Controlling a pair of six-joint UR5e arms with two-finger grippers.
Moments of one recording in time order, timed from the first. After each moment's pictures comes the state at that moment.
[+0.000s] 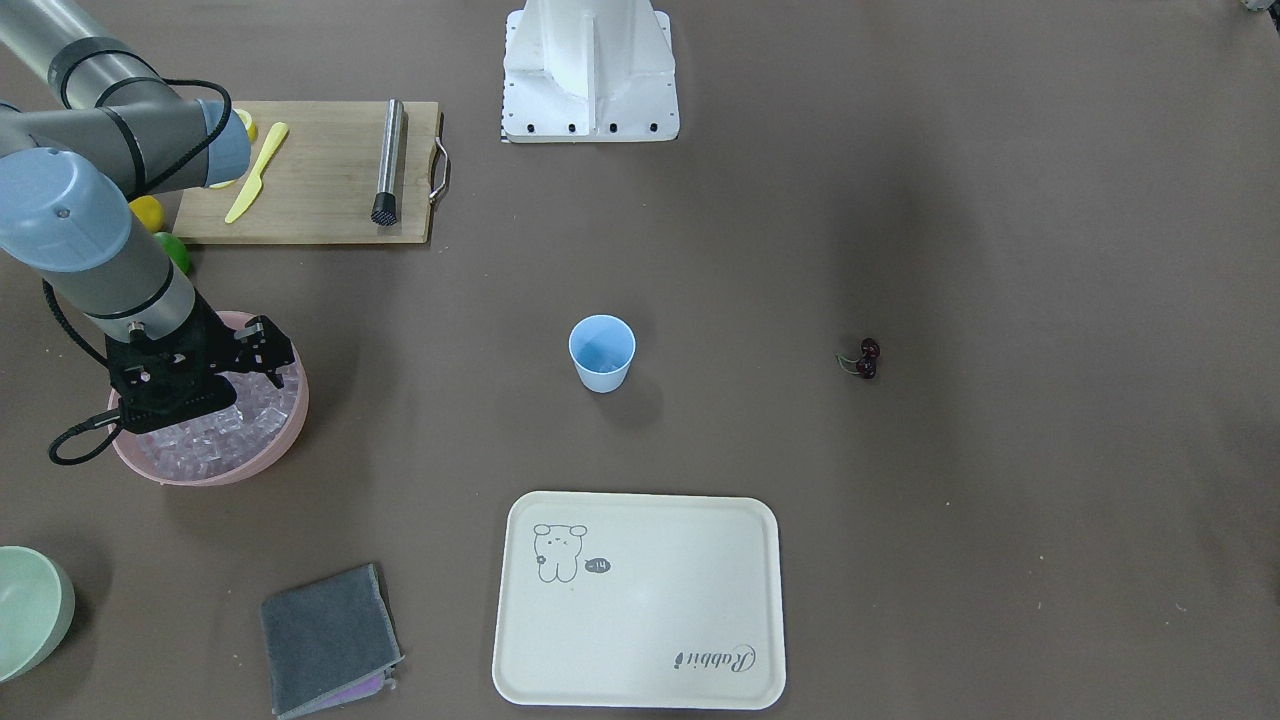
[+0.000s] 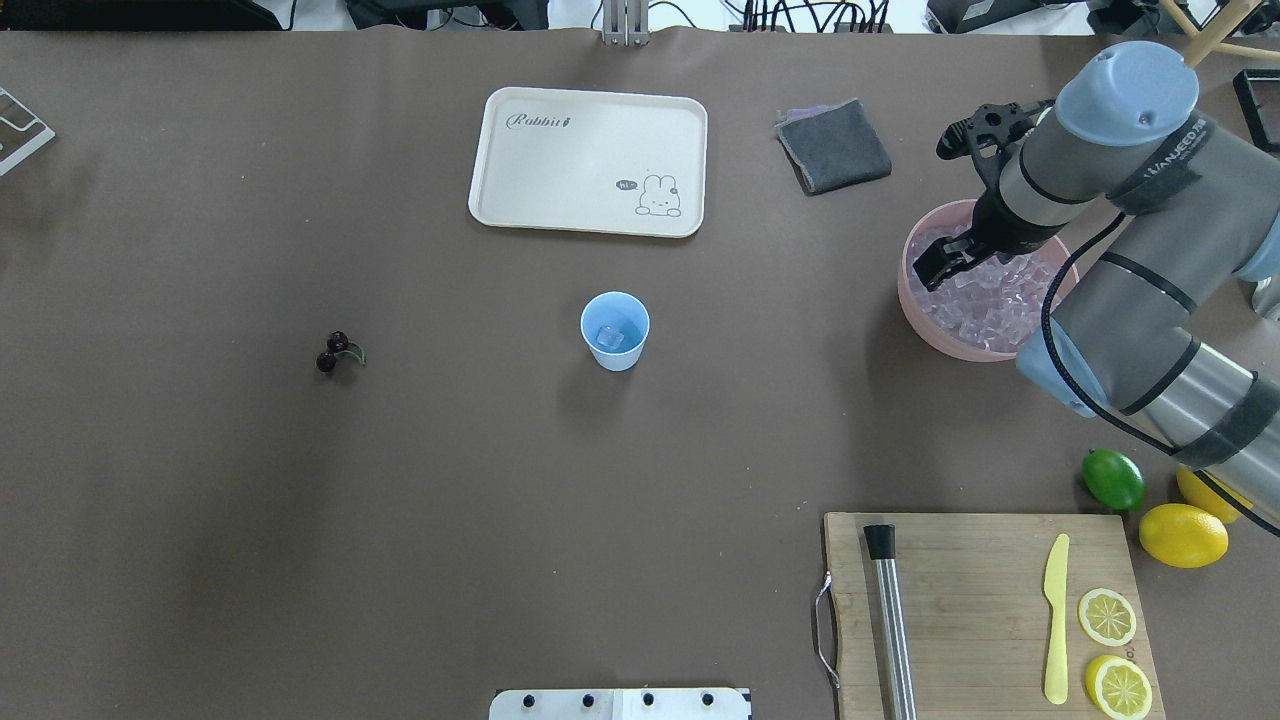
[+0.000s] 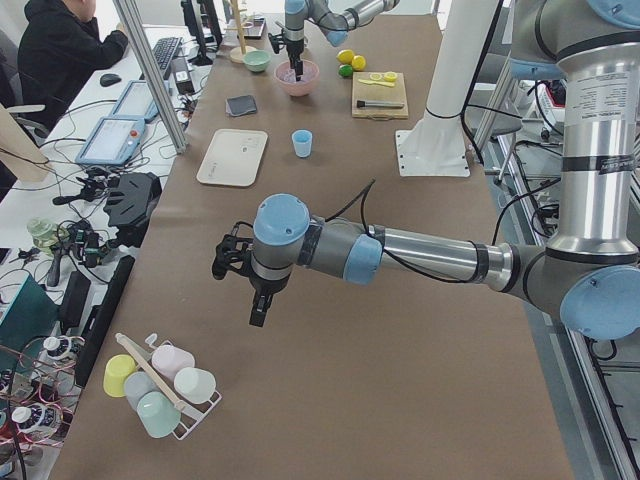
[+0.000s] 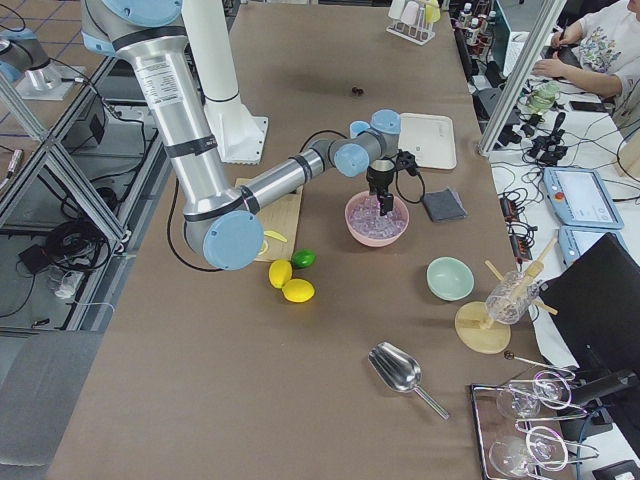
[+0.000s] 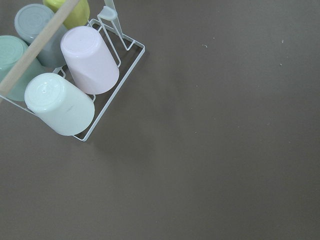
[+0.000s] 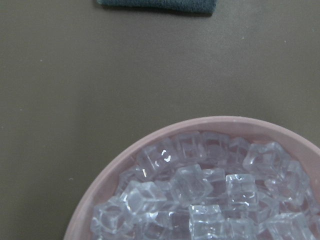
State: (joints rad) left arm -1.63 -1.52 -1.77 -1.73 -2.39 -0.05; right arm 0.90 -1.22 1.66 -1.46 2.07 0.49
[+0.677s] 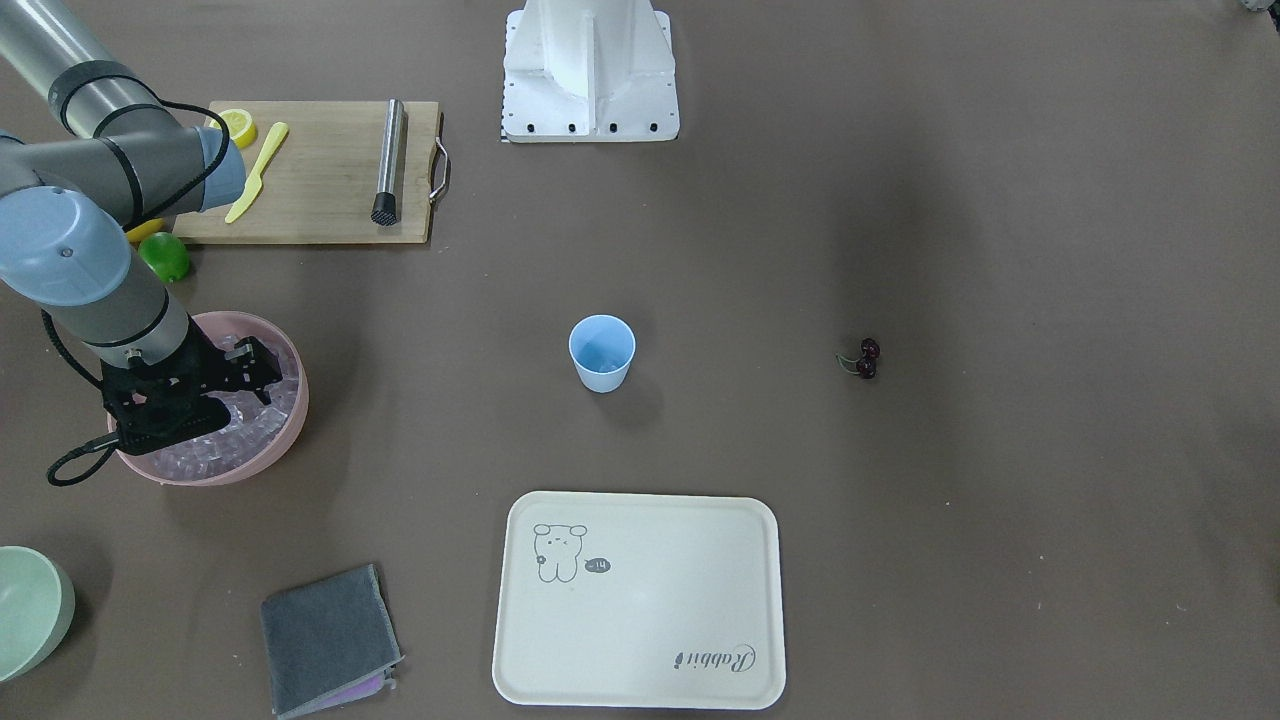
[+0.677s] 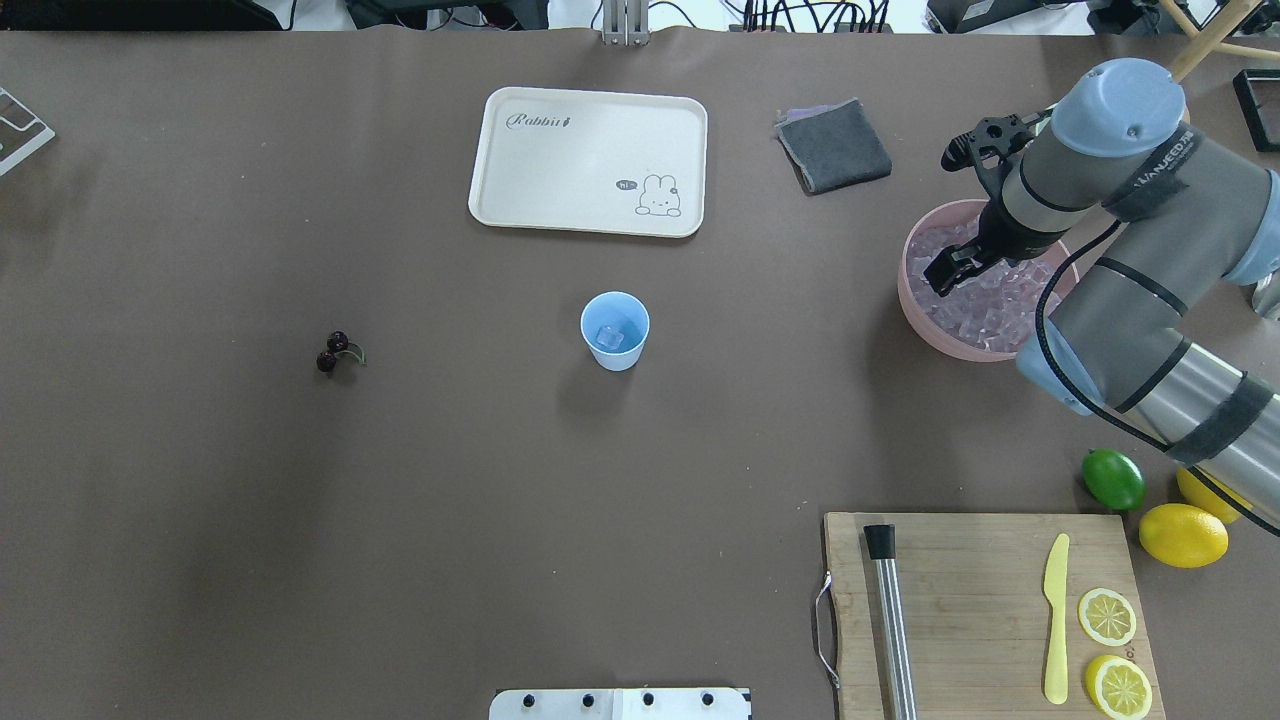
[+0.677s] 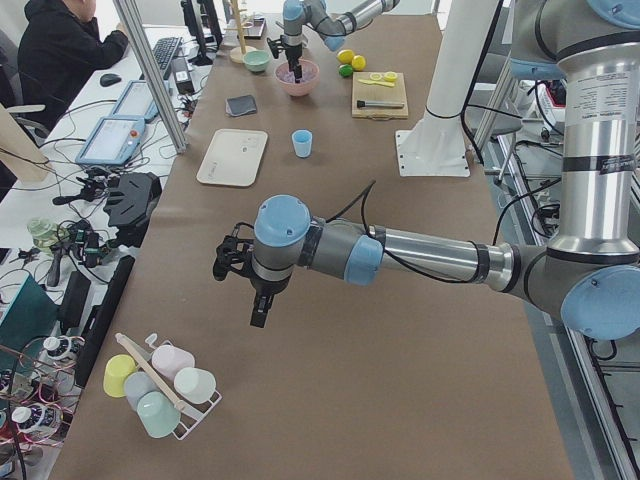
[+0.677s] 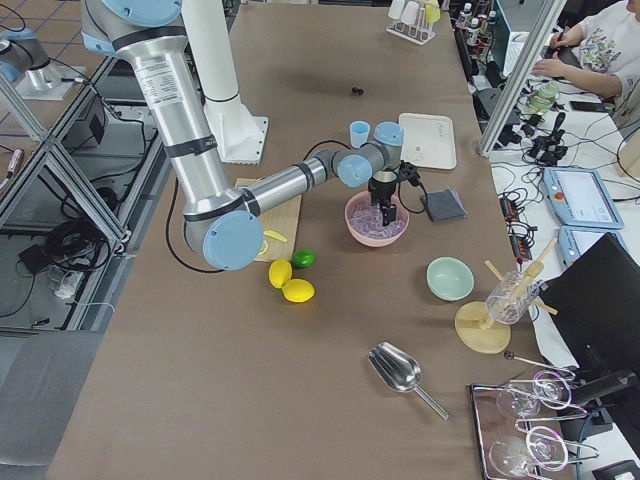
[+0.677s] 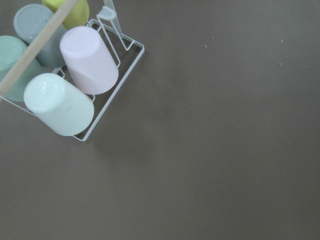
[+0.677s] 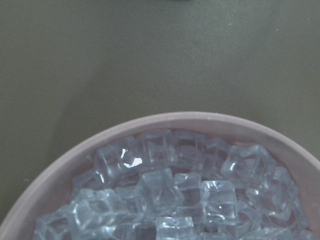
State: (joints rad) left arm -1.63 -1.51 -1.77 -1.73 -2.39 -0.05; right arm 0.90 -1.22 1.60 -1.44 2.05 0.45
